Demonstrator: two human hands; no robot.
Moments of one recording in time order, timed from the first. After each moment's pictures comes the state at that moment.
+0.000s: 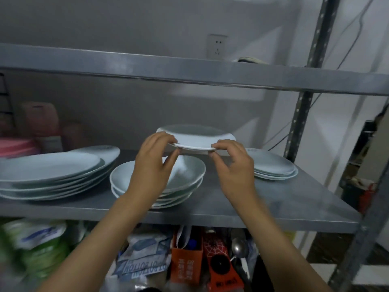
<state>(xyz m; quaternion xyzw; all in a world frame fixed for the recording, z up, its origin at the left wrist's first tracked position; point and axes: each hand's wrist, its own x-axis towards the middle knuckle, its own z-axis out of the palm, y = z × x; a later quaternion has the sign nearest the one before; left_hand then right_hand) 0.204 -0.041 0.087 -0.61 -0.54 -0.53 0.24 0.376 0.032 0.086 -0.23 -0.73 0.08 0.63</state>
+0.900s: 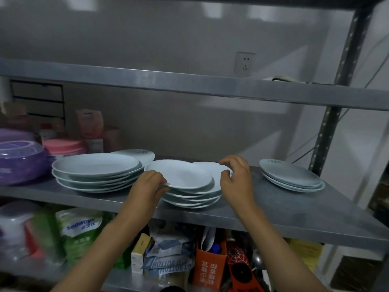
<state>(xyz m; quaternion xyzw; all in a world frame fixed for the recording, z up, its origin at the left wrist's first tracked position) 0.120 -0.107 0.028 -0.63 -0.60 -0.43 0.23 0.323 0.020 0.062 -0.32 -0.77 0.13 0.54</state>
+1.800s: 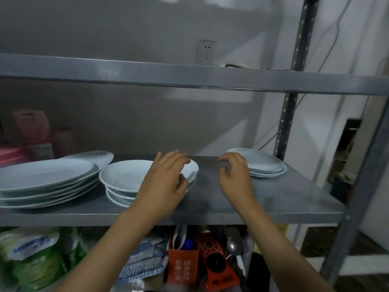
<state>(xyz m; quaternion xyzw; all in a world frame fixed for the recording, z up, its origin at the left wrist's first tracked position) 0.230 -0.050 0.068 -0.70 -0.57 -0.39 0.20 0.402 0.075 0.045 -0.37 -0.74 0.06 0.55</state>
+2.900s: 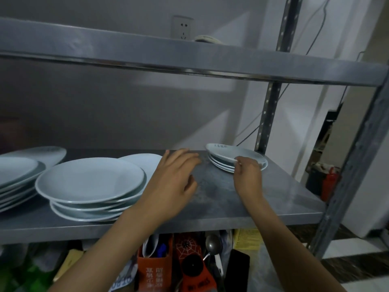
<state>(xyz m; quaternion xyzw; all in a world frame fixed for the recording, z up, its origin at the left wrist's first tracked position) 0.289 0.017 0.063 -0.76 -0.52 -0.36 0.15 0.478 0.169 0.023 -0.51 -0.70 0.01 0.51</state>
